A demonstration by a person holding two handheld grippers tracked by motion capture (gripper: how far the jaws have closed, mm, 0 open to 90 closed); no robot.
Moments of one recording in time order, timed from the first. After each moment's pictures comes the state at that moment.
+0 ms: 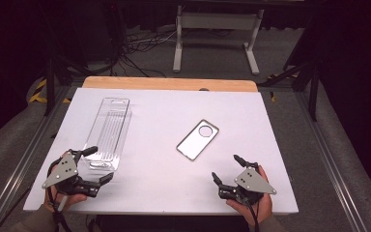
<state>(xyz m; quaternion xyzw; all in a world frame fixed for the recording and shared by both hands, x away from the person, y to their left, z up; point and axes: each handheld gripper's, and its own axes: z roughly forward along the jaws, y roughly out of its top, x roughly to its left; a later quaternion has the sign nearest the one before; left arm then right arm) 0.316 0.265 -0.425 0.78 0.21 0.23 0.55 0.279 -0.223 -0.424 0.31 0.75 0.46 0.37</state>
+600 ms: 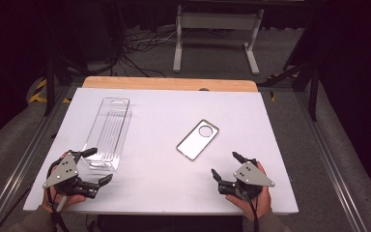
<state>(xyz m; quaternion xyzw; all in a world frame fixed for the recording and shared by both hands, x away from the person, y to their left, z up) 0.314 0.270 -0.427 0.79 0.21 0.23 0.53 0.294 -0.223 -0.425 0.32 0.75 0.46 0.35</state>
